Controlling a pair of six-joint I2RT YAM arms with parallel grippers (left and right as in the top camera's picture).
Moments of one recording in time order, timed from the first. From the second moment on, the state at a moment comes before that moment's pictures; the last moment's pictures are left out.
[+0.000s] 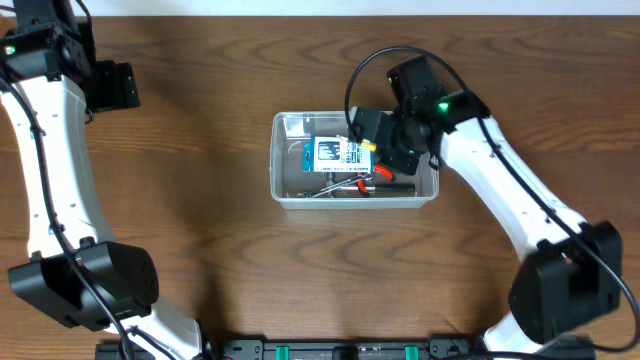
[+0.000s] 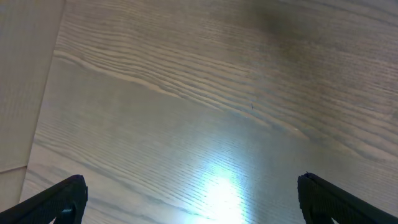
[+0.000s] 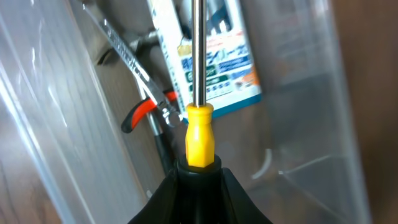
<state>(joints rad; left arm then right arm) 0.27 1.83 1.98 -1.28 -0.19 0.06 0.41 1.78 1.46 -0.94 -0.16 -0.83</state>
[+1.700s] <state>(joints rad) 0.27 1.83 1.98 -1.28 -0.19 0.06 0.16 1.37 1.82 -1.19 0.06 -0.07</state>
